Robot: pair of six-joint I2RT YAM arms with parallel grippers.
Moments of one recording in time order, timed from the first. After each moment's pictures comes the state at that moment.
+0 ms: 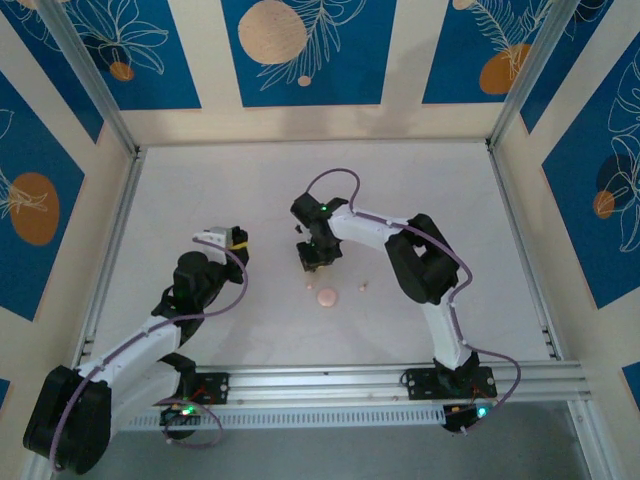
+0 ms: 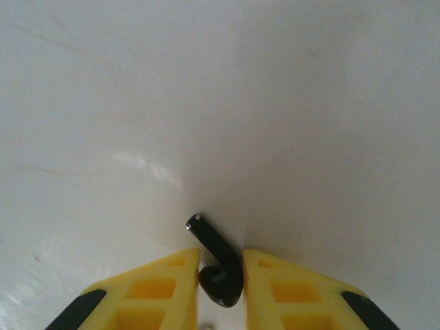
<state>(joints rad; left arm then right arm) -0.37 0.93 0.27 0.37 0.04 -0.23 0.73 2.11 1.55 -0.87 -0.15 0.36</state>
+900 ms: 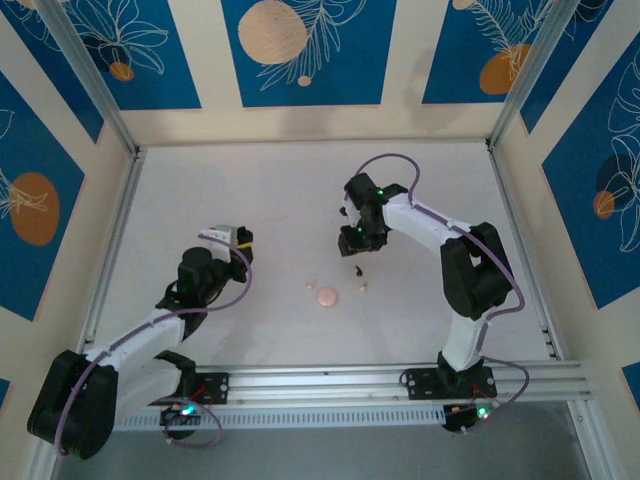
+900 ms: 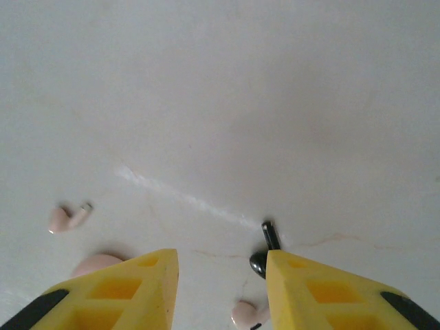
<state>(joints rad) -0.37 1.01 0.29 0.39 0.09 -0.23 0.50 1.83 1.38 -0.91 -0.18 0.22</state>
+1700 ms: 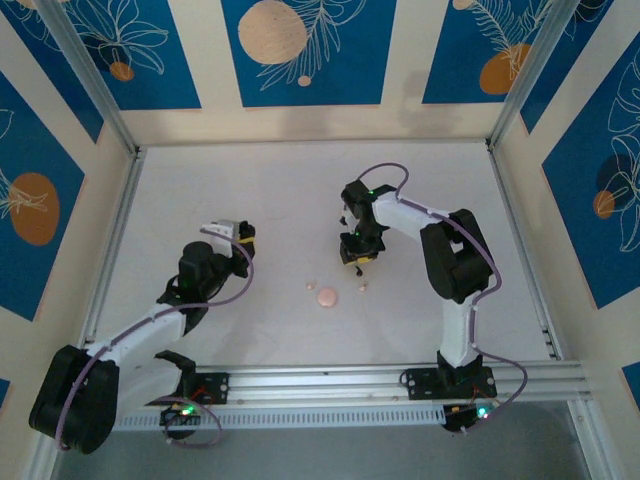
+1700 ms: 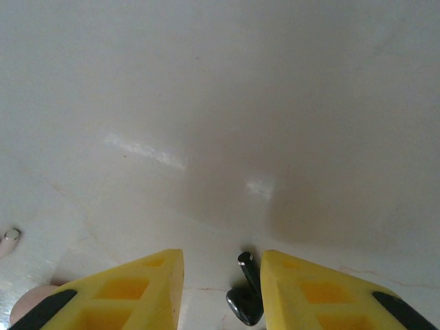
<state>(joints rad) -0.37 1.04 0.34 0.39 0.10 -0.21 0.49 1.99 1.41 -0.96 -0.20 0.23</state>
